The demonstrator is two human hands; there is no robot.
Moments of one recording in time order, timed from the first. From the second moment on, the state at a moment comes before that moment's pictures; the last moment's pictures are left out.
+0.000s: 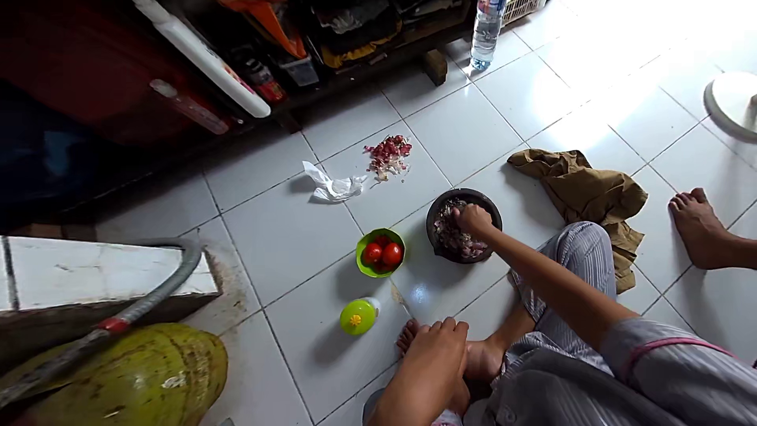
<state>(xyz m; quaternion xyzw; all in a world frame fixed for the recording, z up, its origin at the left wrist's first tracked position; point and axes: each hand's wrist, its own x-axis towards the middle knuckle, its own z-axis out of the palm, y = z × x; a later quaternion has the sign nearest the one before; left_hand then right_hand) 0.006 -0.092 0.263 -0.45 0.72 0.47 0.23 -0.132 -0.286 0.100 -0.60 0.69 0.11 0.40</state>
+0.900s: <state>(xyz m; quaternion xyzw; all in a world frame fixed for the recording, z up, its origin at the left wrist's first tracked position) 0.015 -0.083 0.254 -0.43 0.73 0.50 0.19 -0.183 -0.255 0.088 -0.68 0.65 0.16 0.29</state>
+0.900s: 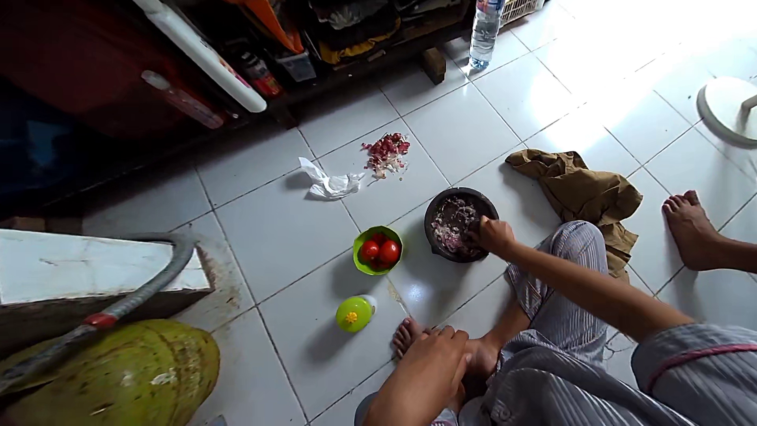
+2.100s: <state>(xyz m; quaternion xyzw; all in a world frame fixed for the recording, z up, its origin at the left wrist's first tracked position) 0.013 -0.080 0.261 -0.45 0.73 0.49 0.17 -0.139 -0.321 0.113 -0.63 0.66 0.17 0.37</state>
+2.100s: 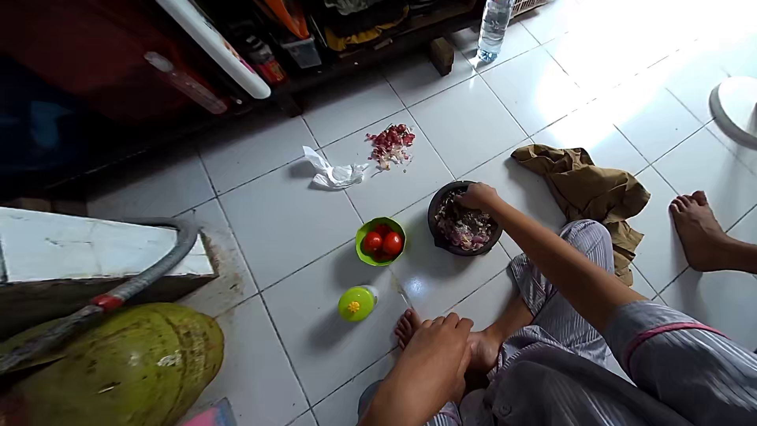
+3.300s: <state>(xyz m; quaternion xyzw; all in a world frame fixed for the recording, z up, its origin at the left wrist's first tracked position) 0.013 -0.087 0.255 -0.44 0.71 0.50 0.20 -0.149 -0.265 0.083 -0.63 0.67 0.11 0.38</state>
